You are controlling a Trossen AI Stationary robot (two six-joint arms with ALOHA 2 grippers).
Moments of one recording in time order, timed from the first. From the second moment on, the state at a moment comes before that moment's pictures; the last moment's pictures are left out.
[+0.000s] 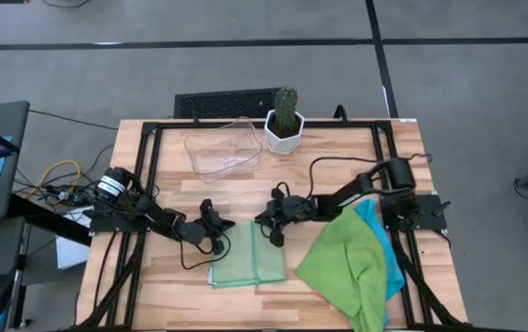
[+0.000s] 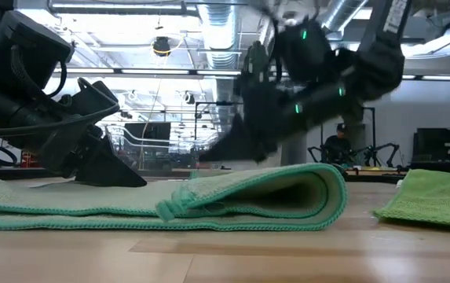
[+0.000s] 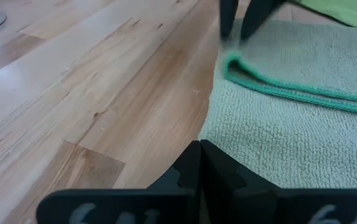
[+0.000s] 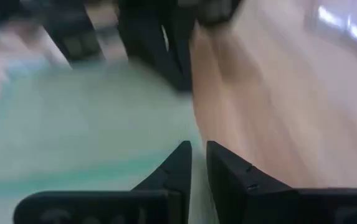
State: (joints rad) left arm -0.39 1.84 0.28 1.00 -0.61 -0.44; right arm 0.11 2.00 0.82 0.75 0.04 0.13
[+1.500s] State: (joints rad) left arm -0.39 1.84 0.29 1.00 -0.61 -0.48; right arm 0.49 2.02 0.82 1.00 0.34 0.18
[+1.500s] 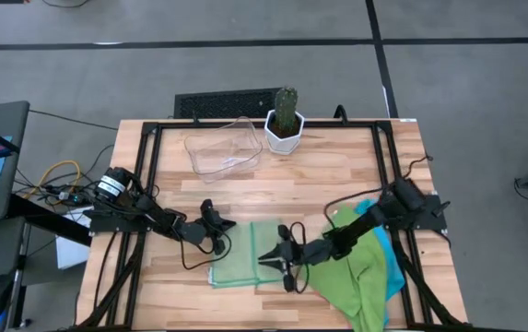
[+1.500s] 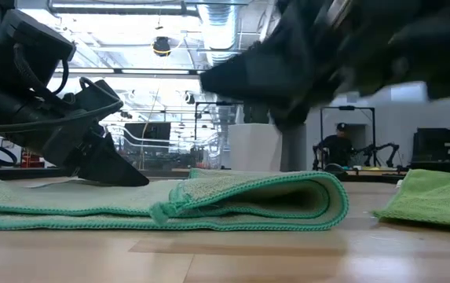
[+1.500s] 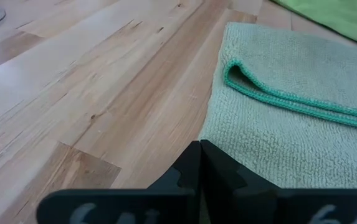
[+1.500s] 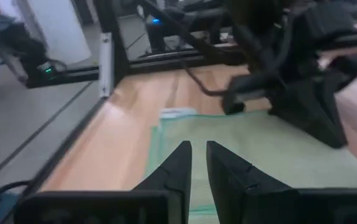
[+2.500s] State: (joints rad) left arm -0.39 1.84 0.29 1.00 -0.59 -0.58; right arm 0.69 2.11 0.87 1.00 0.59 0.25
